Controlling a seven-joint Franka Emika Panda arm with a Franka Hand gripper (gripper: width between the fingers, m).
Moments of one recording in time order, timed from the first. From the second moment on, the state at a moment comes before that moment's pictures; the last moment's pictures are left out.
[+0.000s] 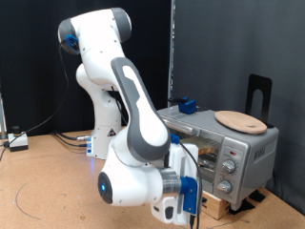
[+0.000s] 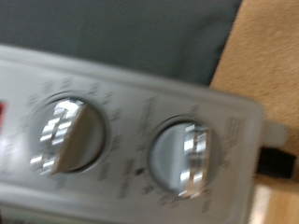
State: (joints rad) arm -0.52 0.73 0.41 -1.84 1.03 1.80 -0.36
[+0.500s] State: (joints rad) arm -0.48 0.84 0.43 -1.75 1.03 1.81 -0.35
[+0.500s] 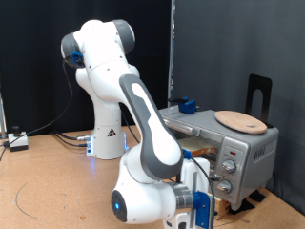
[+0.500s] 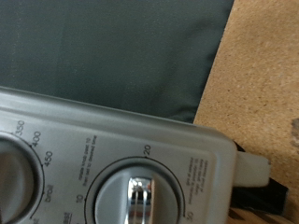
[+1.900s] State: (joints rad) arm -0.46 0.84 0.47 -1.80 1.03 1.79 -0.35
